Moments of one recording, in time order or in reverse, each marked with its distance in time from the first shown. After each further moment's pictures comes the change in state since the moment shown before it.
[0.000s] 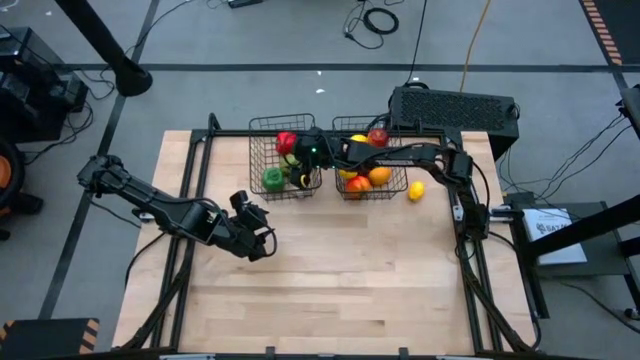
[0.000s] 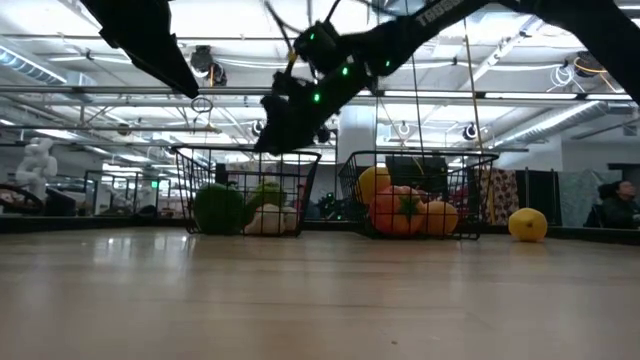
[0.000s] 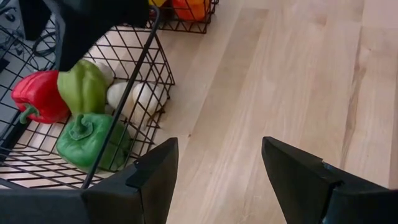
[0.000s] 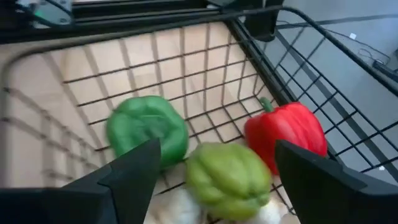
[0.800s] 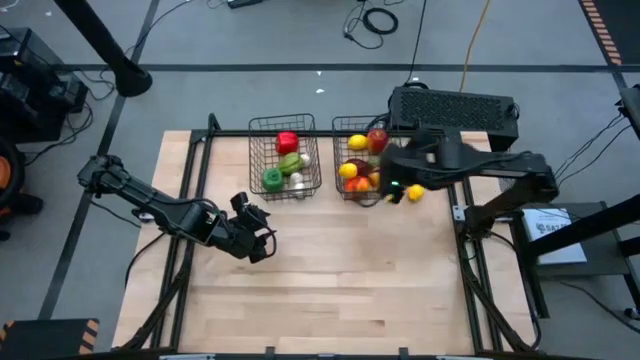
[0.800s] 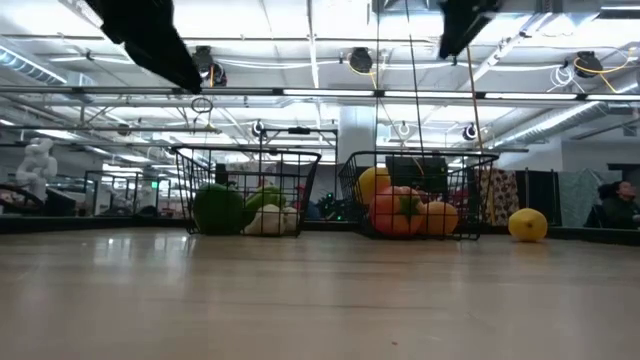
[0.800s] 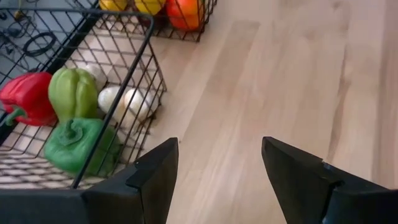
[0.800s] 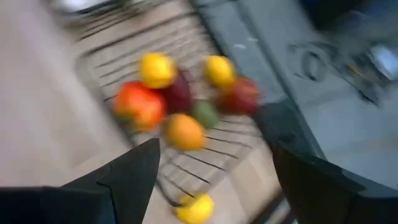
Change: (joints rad) left arm -0.012 0.000 0.000 0.035 -0.001 -0.026; right arm 0.311 -0.634 0.000 -1.325 0.551 0.478
